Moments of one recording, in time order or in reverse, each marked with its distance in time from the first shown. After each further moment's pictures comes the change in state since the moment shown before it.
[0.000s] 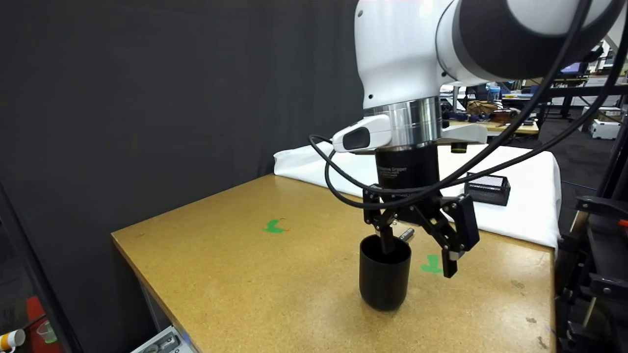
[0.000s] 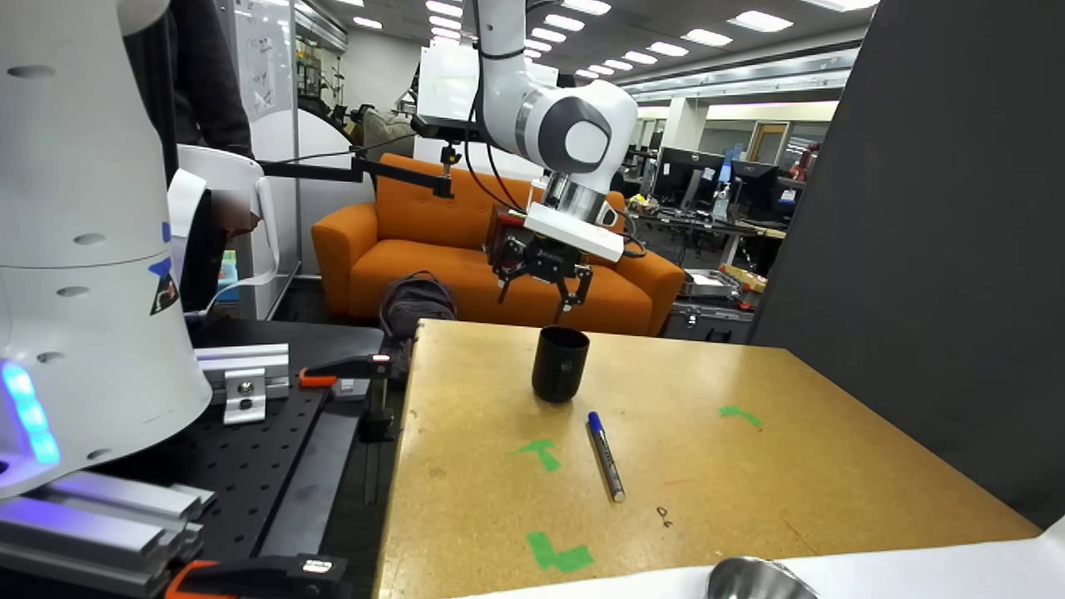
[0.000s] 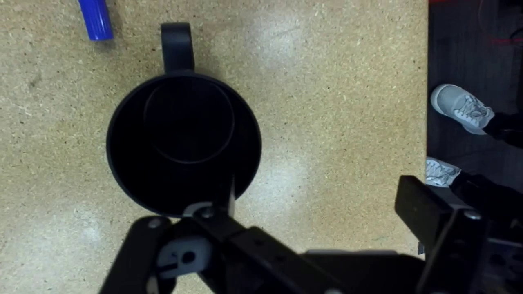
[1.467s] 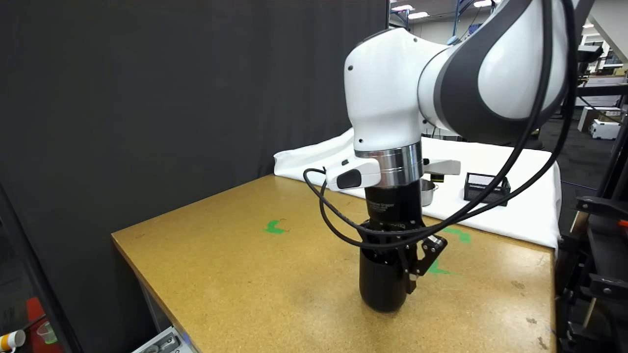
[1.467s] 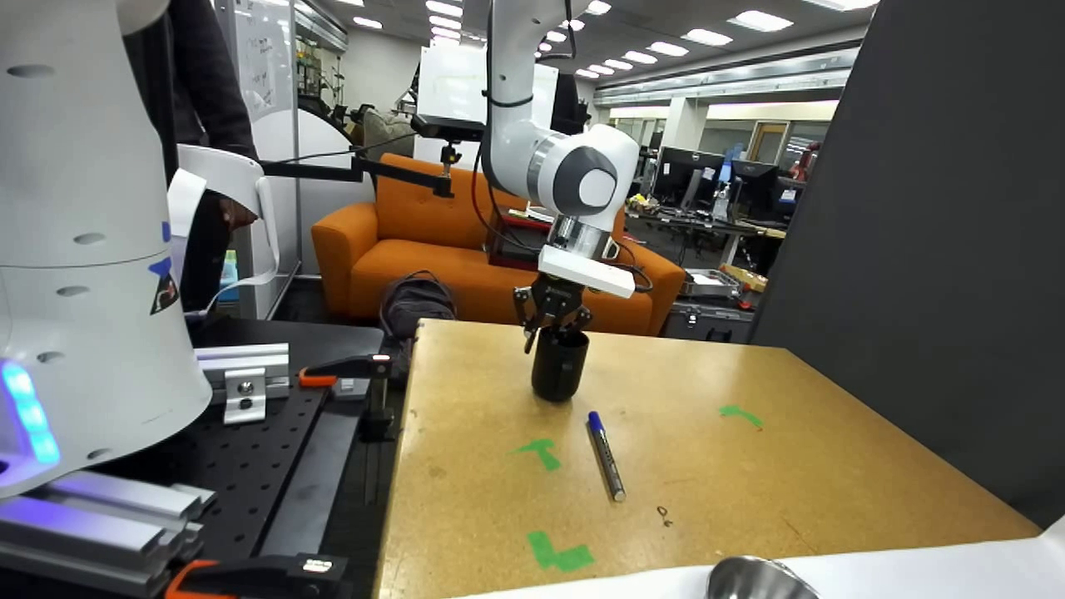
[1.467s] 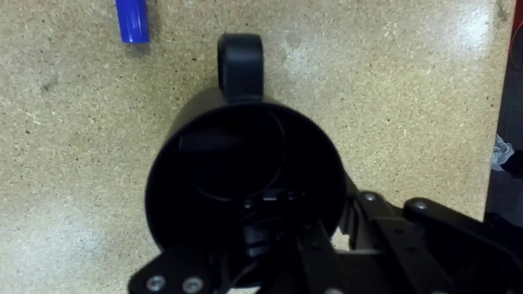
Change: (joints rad) arm 0.000 0.159 -0.041 0.080 -0.161 0.067 0.003
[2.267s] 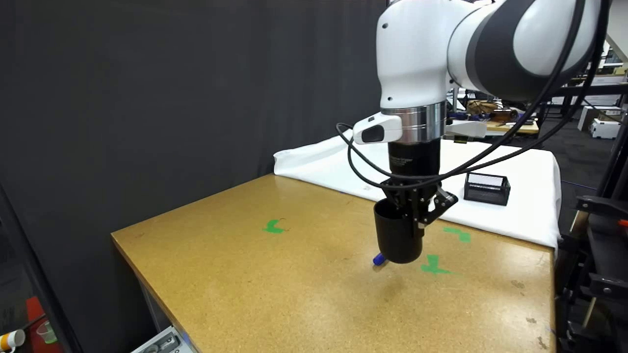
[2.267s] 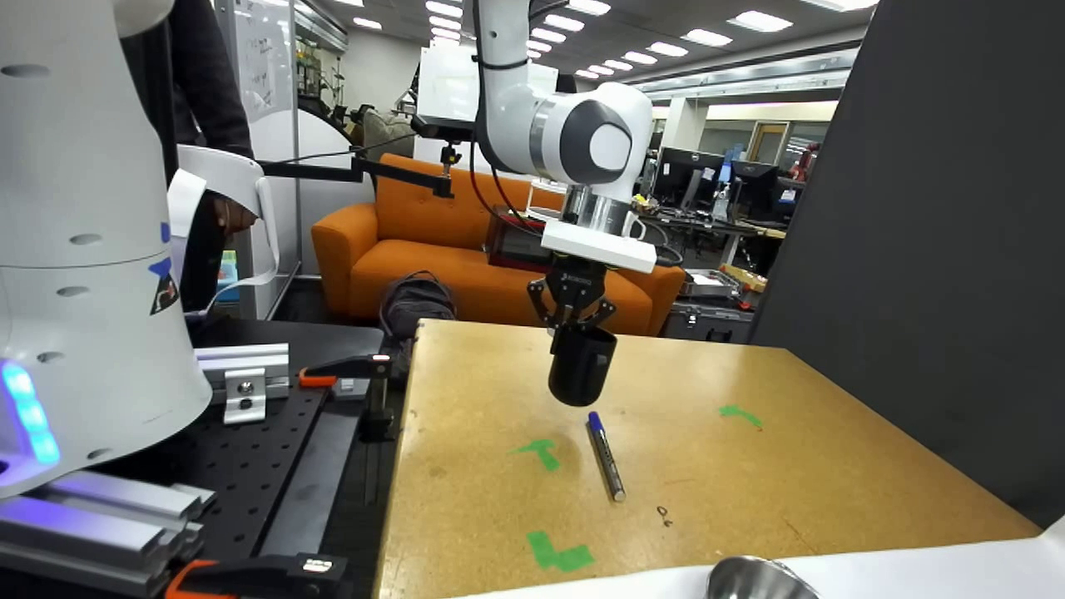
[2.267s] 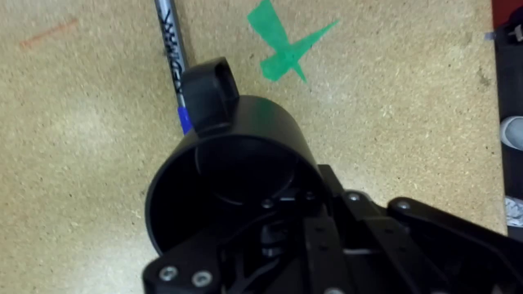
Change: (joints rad) arm -0.032 -0.197 -0.079 -0.163 -0.073 0.021 0.142
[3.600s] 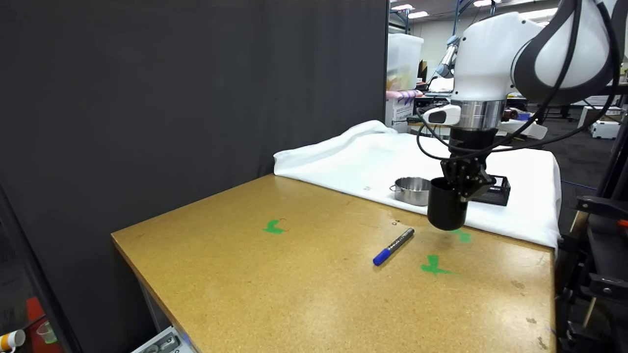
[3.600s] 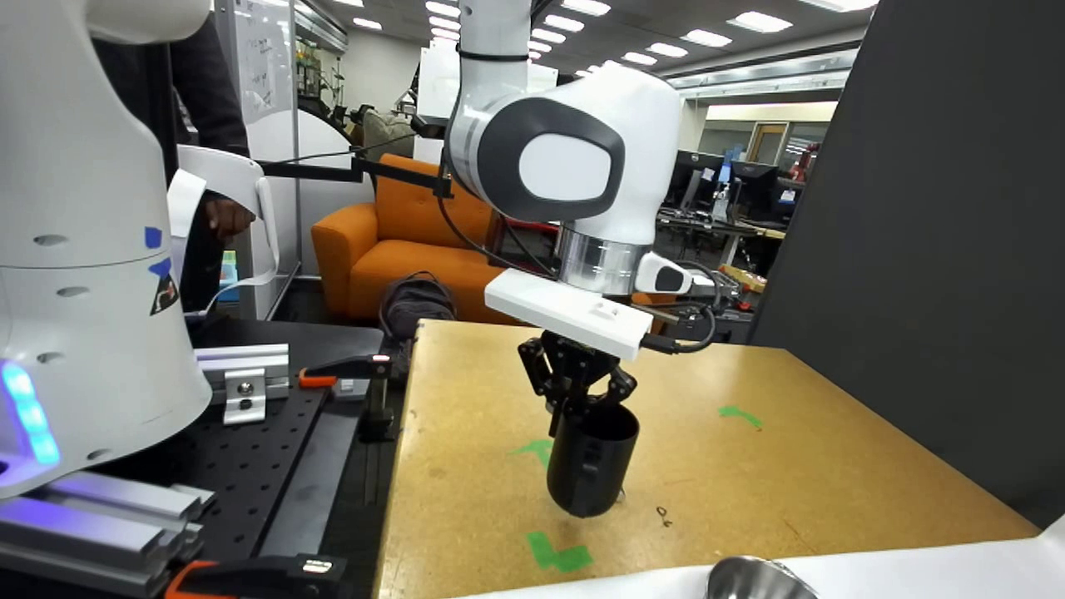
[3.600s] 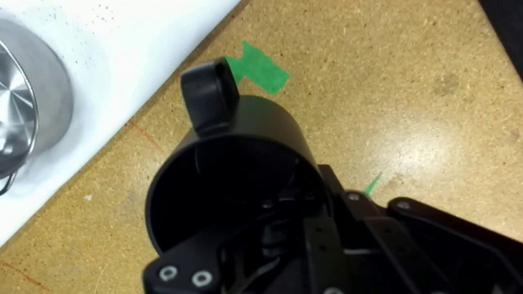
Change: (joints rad) arm -0.276 -0.109 -0.112 -0.315 0.084 0.331 -0.010
